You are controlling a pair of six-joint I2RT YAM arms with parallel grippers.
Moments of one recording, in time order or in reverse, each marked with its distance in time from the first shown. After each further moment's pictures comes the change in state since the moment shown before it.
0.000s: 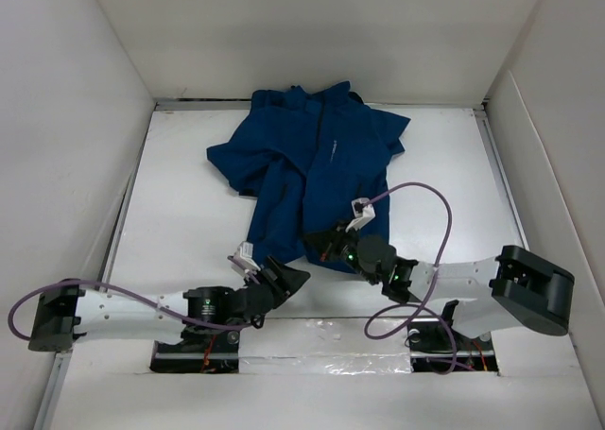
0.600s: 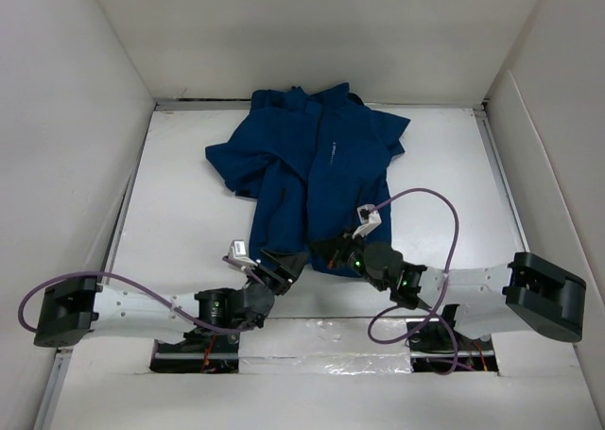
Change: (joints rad) left arm -0.014 0.130 -0.056 0.392 -0.275 0.069; right arm 0.020 -0.090 -0.067 -0.064 0.004 0.023
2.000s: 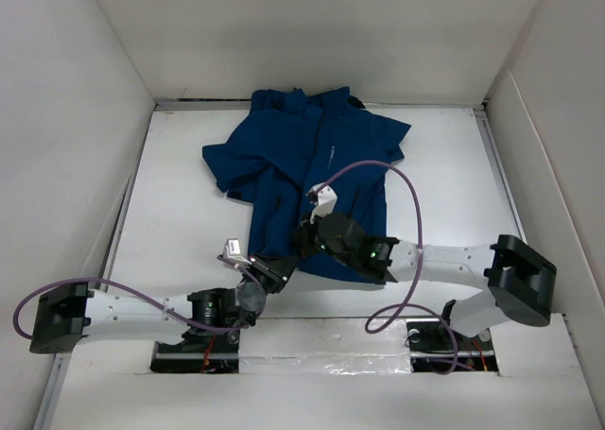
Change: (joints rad) left arm 0.029 -0.077 -0.043 0.026 0.020 0.035; right arm -0.004 0.174 0.433 -0.472 -0.066 -0.307
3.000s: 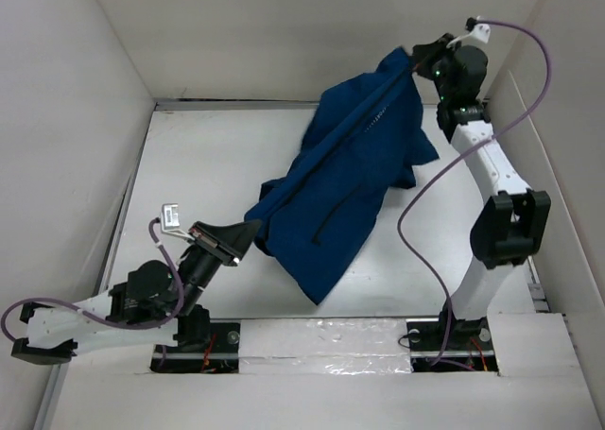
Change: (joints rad) left arm -0.014 -0.460 0.452 -0.384 0.058 0.652; right arm -1.020 0.341 0.855 -0.030 -0.311 -0.054
